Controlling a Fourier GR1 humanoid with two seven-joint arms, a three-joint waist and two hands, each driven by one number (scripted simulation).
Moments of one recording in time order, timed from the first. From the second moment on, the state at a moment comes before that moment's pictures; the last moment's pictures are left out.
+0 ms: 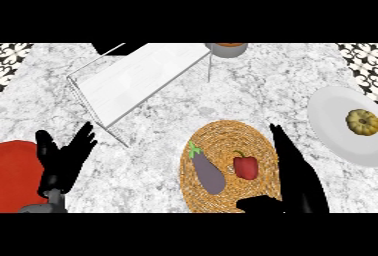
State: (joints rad) left arm -0.01 0.23 0.02 -1.39 0.18 0.03 0.30; right arm -0.03 -0.27 0.53 -2.00 0.75 -0.07 1.04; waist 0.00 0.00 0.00
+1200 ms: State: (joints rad) left arm -0.03 0.18 0.06 -1.37 0.12 0.01 0.28; right arm -0.02 -0.08 0.43 -1.67 1.00 -0.13 0.93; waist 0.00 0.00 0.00
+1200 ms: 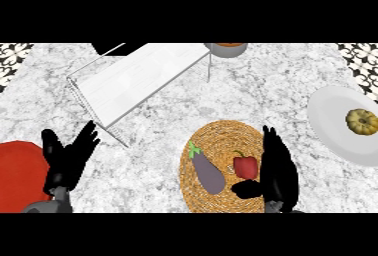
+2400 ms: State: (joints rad) left arm -0.05 0.16 0.09 -1.35 0.10 -0.02 0.30; right arm -0.13 -0.01 0.41 -1.36 0.95 -0.19 0.59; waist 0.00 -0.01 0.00
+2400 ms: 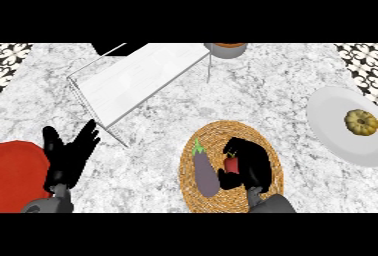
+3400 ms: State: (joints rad) left arm -0.05 0.16 0.09 -1.36 0.10 -0.02 0.31; right arm -0.56 0.00 0.71 -1.73 0.54 0.25 0.42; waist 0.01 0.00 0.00
